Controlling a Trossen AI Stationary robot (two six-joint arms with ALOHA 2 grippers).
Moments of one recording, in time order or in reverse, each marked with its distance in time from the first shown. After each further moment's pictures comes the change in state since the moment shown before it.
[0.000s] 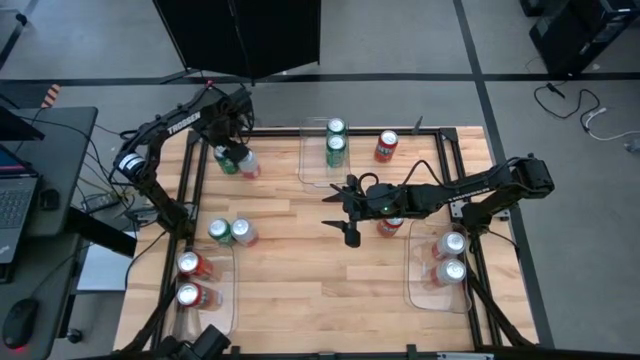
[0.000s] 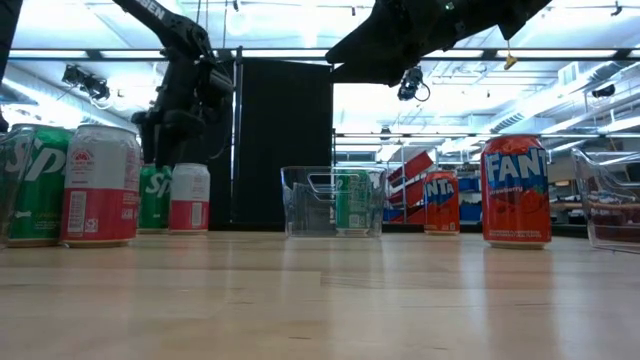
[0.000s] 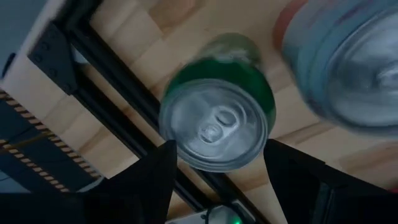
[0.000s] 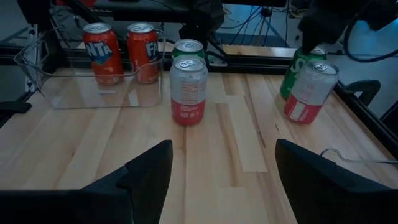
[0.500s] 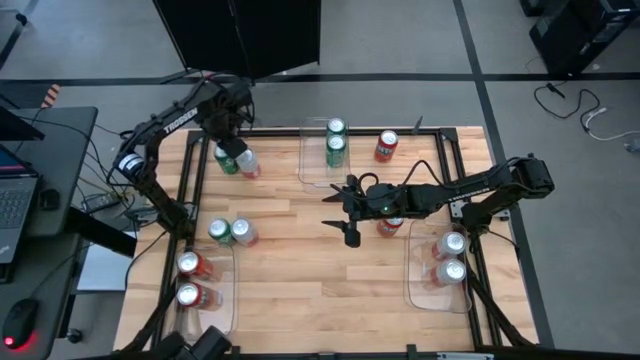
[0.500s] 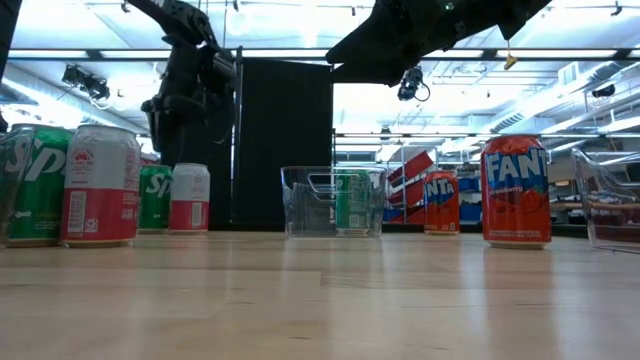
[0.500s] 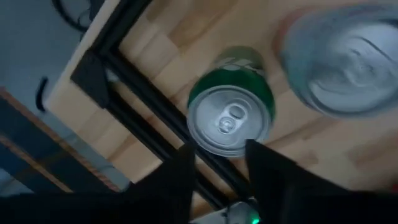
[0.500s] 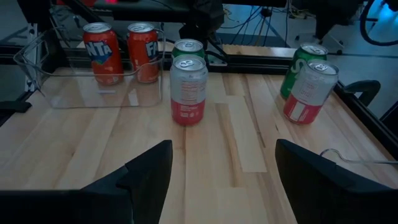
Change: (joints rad) left arm -0.021 -0.002 0.110 -0.070 -0.030 0.103; right arm 0.000 0.000 0.000 0.000 0.000 -0.003
